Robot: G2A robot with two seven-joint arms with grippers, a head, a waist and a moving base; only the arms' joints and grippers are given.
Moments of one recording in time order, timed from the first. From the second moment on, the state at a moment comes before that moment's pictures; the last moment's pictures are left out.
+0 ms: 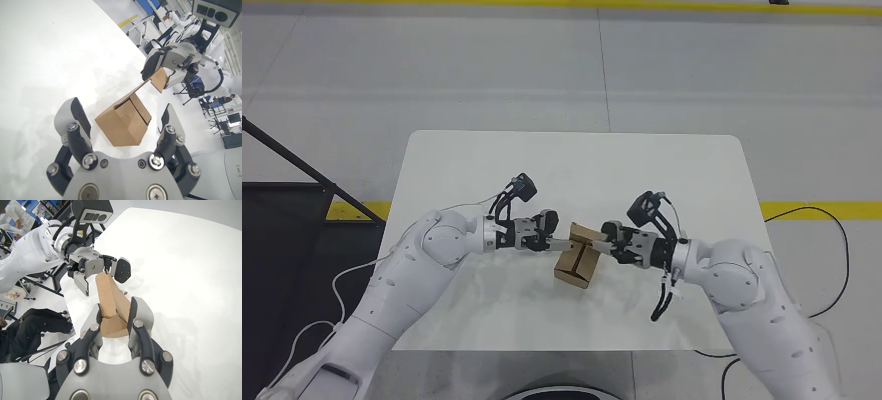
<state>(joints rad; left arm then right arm) 0.83 -1.12 -0.95 -1.21 0.21 -0.78 -0.73 -1.07 -1.06 1.16 -1.68 -0.47 -0.50 0.78</state>
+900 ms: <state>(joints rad) 0.84 -1.12 -0.95 -1.21 0.21 -0.78 -0.72 -1.04 -1.06 1.14 -1.65 -0.39 -0.50 0.78</state>
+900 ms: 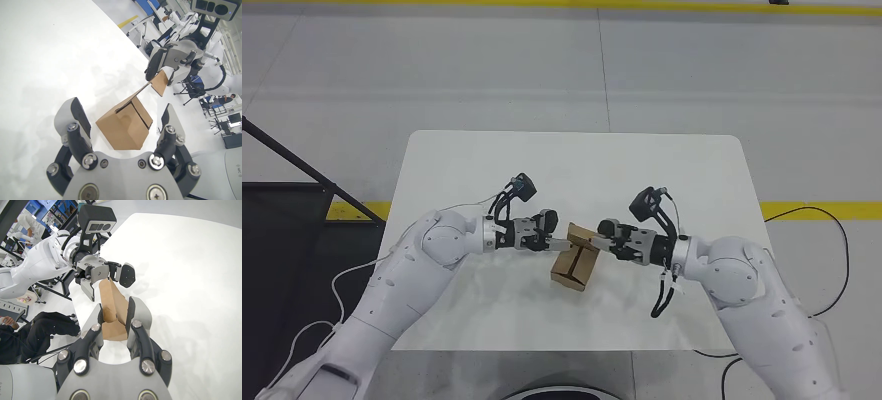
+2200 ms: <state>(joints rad) 0.91 -1.12 -0.99 -1.23 0.17 -0.72 -0.58 -1.16 -1.07 1.16 -1.79 -0.76 -0.04 0.48</state>
